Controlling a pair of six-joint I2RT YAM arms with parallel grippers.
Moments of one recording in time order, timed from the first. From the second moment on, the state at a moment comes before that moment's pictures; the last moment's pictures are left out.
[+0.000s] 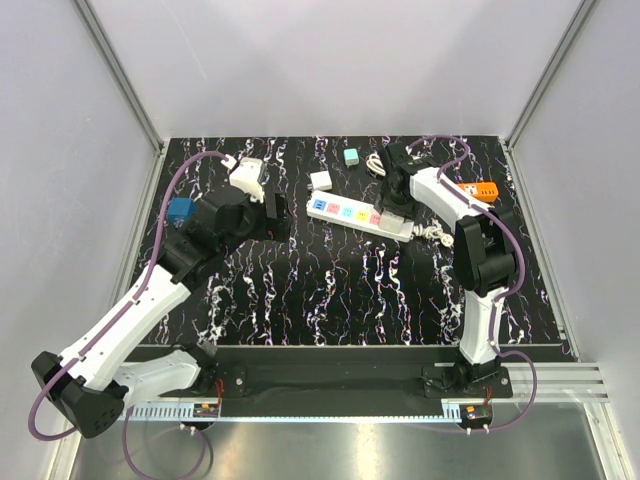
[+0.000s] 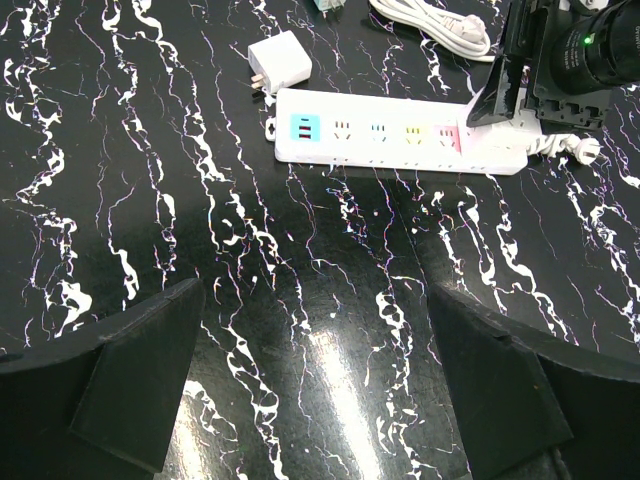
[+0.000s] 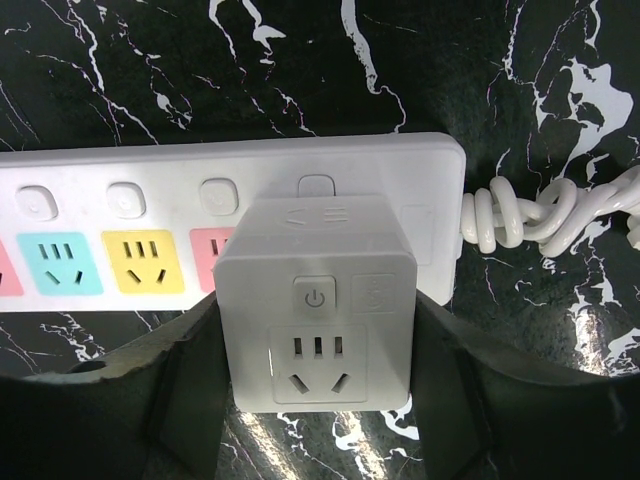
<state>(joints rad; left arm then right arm) -0.63 1.04 1.11 -0.50 -0.18 -0.28 0.36 2.02 1.64 -0.80 0.25 0.69</state>
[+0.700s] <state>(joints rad) -0.63 1.04 1.11 -0.50 -0.18 -0.28 0.39 2.07 1.70 -0.85 0.31 0.64</state>
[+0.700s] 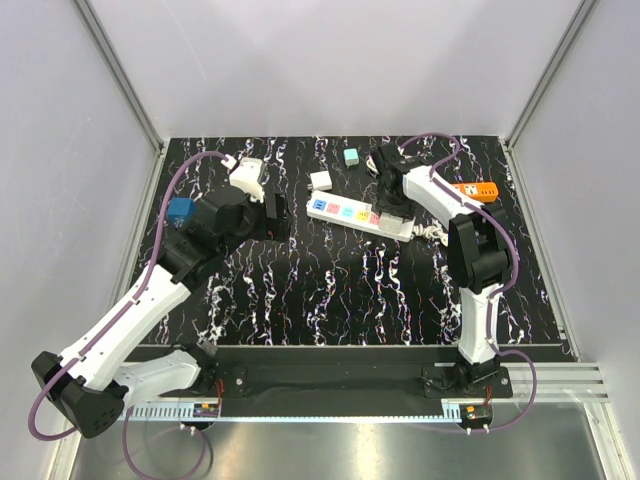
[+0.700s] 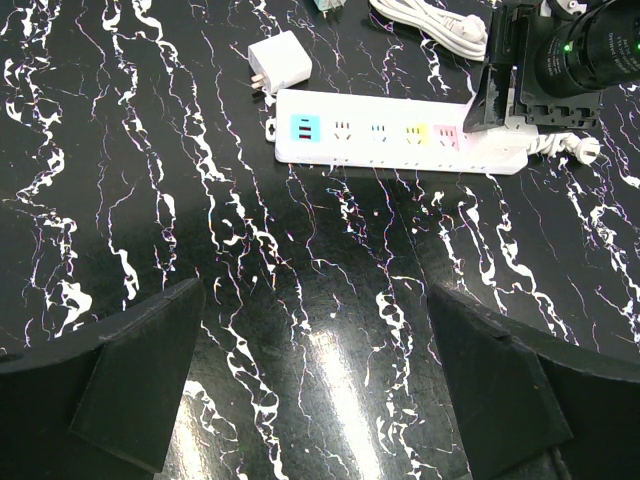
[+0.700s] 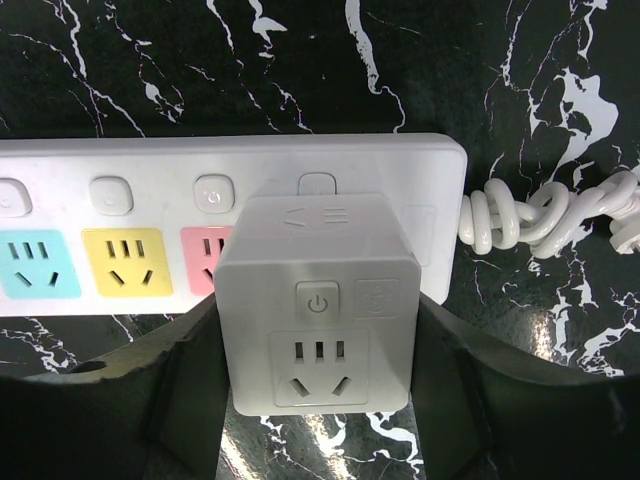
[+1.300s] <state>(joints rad) -0.63 1.05 1.11 -0.50 -0.18 -0.28 0.38 2.02 1.82 -1.00 0.28 0.56</state>
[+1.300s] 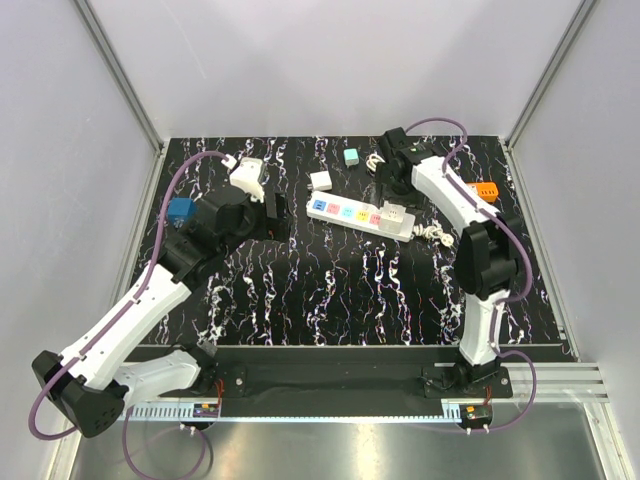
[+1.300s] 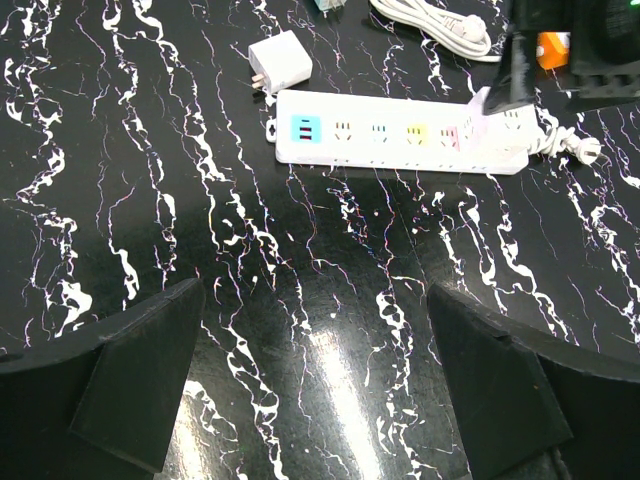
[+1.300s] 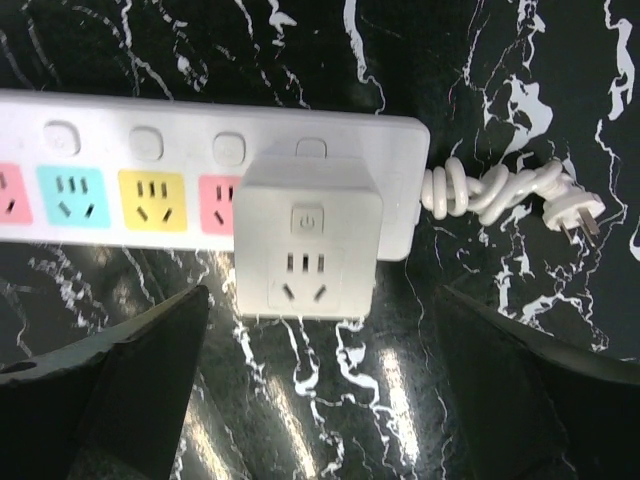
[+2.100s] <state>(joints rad) -0.62 1.07 1.08 -0.47 -0.25 -0.29 0.39 2.49 2.47 -0.76 -0.01 0.38</state>
